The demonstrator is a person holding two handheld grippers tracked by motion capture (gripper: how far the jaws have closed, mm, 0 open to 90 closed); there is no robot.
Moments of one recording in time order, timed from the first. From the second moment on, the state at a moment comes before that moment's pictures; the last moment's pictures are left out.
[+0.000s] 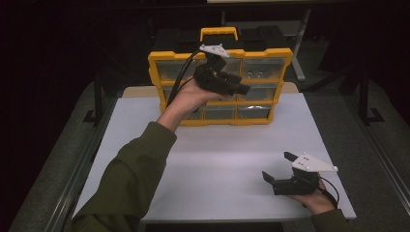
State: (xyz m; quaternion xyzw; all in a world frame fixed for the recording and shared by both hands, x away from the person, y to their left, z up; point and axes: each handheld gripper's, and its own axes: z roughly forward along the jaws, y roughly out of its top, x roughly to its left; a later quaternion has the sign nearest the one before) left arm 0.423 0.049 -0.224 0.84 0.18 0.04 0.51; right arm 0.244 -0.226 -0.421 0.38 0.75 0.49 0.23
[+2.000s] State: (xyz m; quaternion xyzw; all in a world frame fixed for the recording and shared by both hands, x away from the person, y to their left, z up) left arm 0.298 0.211 -0.370 0.81 0.27 0.12 0.51; right arm 0.244 -0.223 -0.422 0.38 0.75 0.49 0.23
